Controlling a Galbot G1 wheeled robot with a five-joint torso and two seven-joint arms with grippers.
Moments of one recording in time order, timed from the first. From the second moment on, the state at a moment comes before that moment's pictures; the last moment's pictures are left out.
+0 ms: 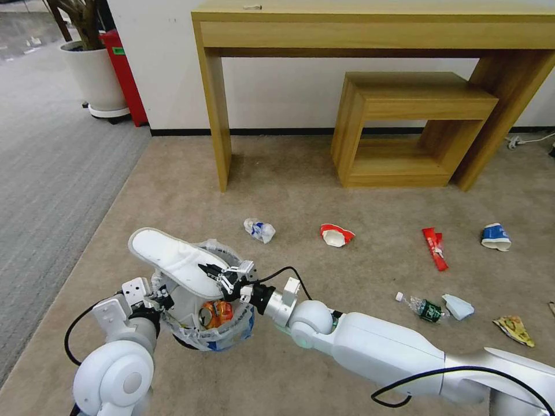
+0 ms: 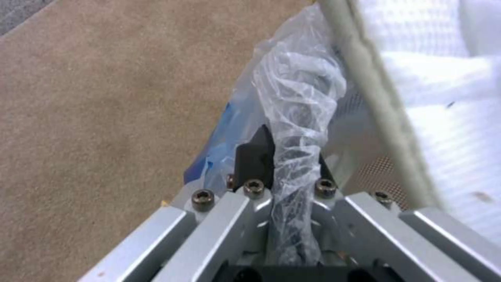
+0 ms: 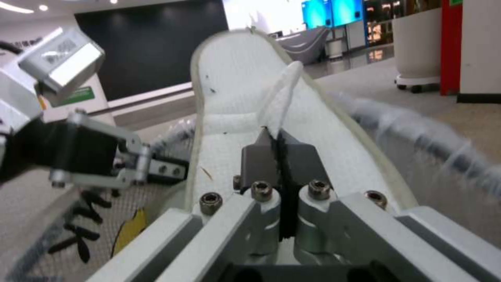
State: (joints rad) left arm 1.47 -1.25 -0.56 -2.28 -0.86 0.62 -0.71; right arm -0.47 1.12 -0.81 1.49 0.92 0.42 -0.17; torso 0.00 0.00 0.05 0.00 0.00
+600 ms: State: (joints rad) left arm 1.46 -1.25 -0.57 -2.30 -0.88 0.62 -0.72; right arm -0.50 1.13 -0.81 1.46 0.90 0.45 -0.18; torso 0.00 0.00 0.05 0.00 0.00
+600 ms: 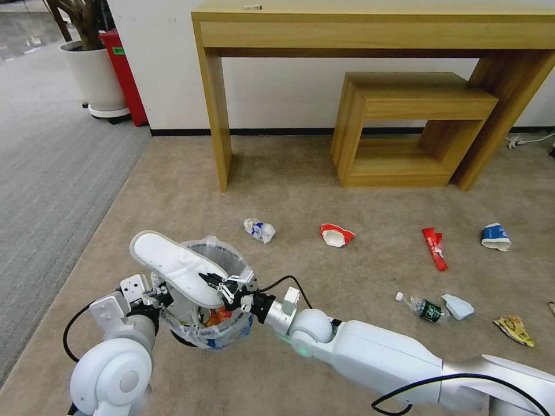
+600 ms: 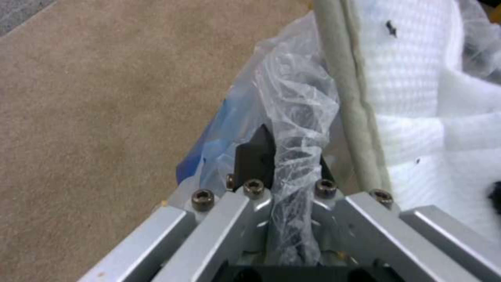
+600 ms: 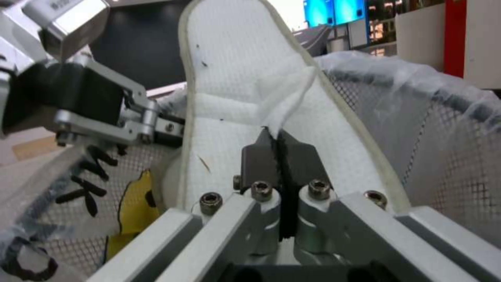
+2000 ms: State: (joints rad) left arm 1.45 -1.25 -0.57 -2.29 -0.91 0.63 -0.72; right arm -0.51 1.05 -0.81 1.50 0.87 0.44 -0.20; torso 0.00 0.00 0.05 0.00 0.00
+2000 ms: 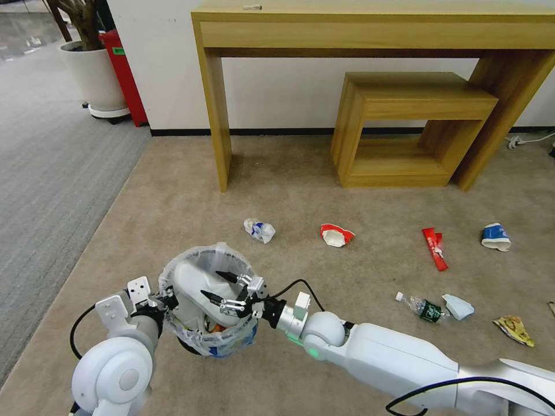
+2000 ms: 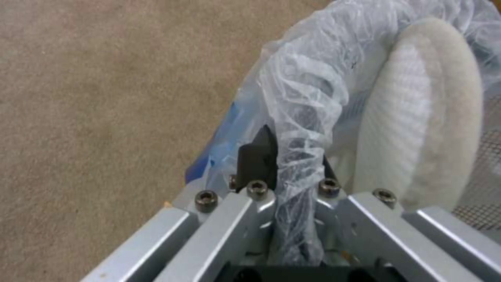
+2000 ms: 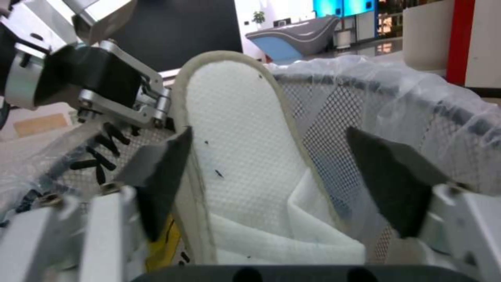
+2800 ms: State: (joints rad) left arm 1.44 -1.22 -0.59 -2.24 -0.93 0.62 -0.77; right arm -0.53 0.95 -0.52 1.63 0.94 0.38 -0.08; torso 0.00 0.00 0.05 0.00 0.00
